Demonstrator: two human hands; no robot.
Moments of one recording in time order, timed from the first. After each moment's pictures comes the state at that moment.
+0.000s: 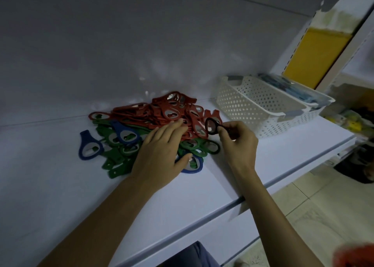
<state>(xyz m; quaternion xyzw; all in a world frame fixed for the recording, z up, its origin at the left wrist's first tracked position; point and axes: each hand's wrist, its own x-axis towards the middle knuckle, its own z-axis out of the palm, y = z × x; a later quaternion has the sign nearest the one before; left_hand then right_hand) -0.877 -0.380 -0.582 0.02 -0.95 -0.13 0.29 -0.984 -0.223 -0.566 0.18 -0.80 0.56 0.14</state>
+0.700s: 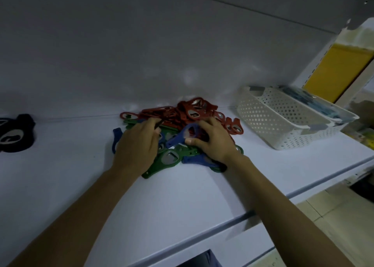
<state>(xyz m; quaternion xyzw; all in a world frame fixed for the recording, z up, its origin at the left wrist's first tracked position) -0.841 -0.462 -0.584 0.16 -0.89 -0.23 0.35 -0.994 -0.306 -0.567 0.45 -0.86 0.24 0.06</state>
